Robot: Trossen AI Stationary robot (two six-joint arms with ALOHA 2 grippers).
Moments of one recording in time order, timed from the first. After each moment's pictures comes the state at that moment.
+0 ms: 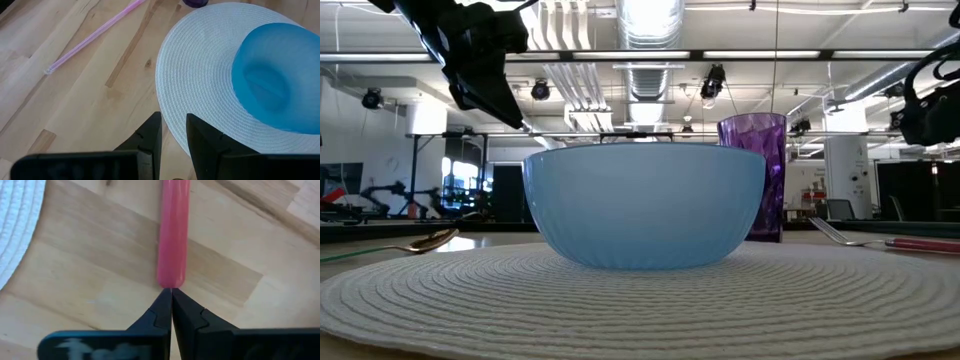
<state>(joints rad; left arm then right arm) -0.03 1.02 0.80 -0.60 -0.20 -0.42 0.64 1.51 0.77 -0.84 0.03 1.80</state>
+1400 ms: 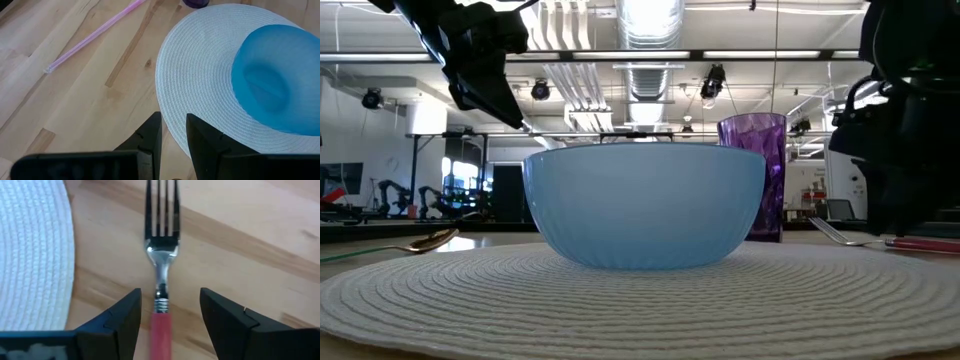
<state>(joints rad) -0.03 1.02 0.80 -0.60 -0.20 -0.43 0.44 1.43 0.64 -0.72 0.39 1.61</state>
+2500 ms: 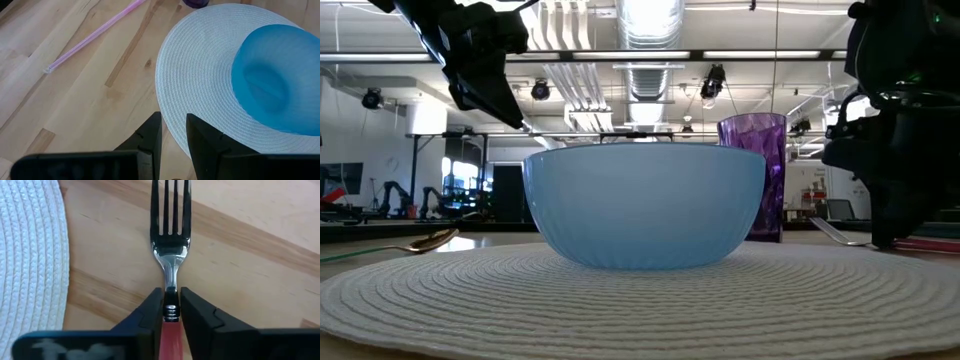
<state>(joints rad) -0.03 1.02 0.80 -0.60 -0.20 -0.43 0.42 1.49 0.63 -0.66 0.33 1.59</state>
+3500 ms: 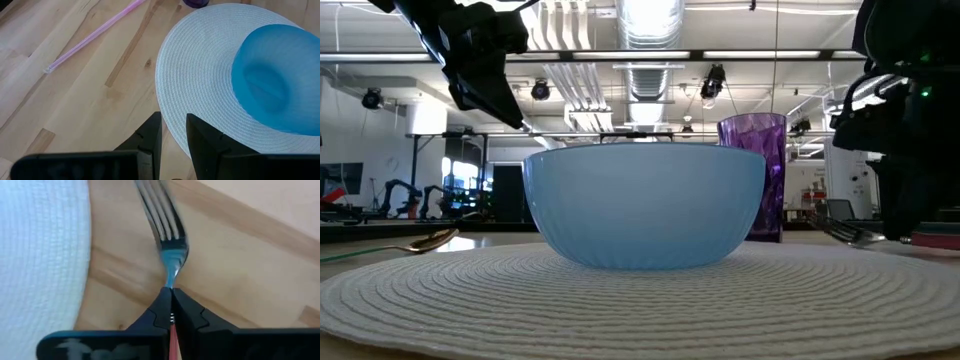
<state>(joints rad) -0.03 1.02 0.80 -0.60 -0.20 -0.43 0.42 1.42 0.63 -0.67 0.30 1.54</state>
